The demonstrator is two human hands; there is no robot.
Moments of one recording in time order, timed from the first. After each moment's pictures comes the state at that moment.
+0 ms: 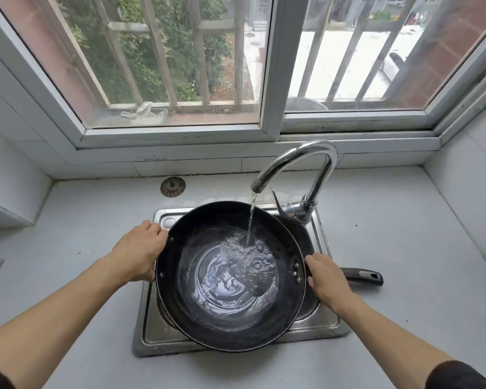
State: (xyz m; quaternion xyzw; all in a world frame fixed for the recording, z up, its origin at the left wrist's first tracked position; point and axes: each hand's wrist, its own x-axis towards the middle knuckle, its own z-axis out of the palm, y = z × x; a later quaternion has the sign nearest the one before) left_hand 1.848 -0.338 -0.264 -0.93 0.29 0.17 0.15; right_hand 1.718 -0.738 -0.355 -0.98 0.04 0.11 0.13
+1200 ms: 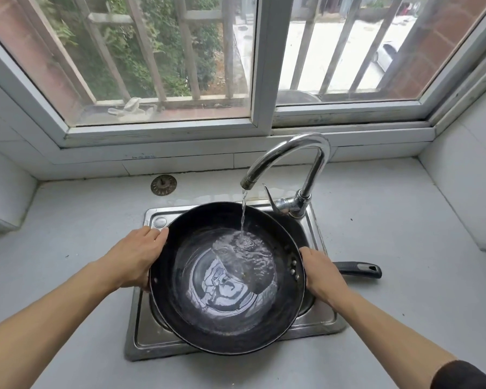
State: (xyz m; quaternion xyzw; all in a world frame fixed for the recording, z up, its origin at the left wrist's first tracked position) left_hand 1.854 -0.337 -0.287 -0.90 0.36 0.17 0.15; right_hand 1.727 -0.743 -0.377 -0.98 0.06 0.13 0.11
